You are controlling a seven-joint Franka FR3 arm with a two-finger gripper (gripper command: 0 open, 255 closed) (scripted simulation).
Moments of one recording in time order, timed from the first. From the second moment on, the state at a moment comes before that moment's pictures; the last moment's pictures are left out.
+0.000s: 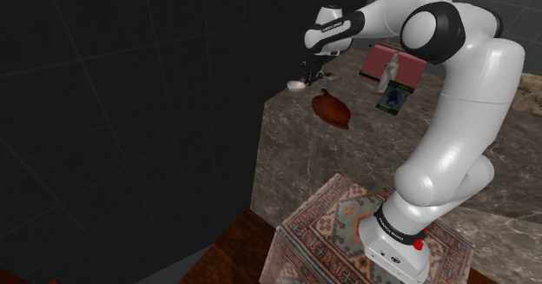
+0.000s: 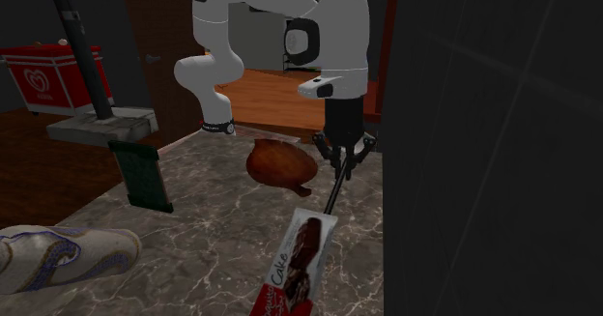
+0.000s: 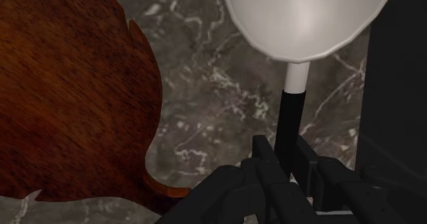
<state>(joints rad) -0.41 0.34 -0.01 -1.79 -0.07 2.26 1.12</state>
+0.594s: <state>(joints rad) -0.41 0.30 -0.01 -1.72 -0.07 2.15 1.12</state>
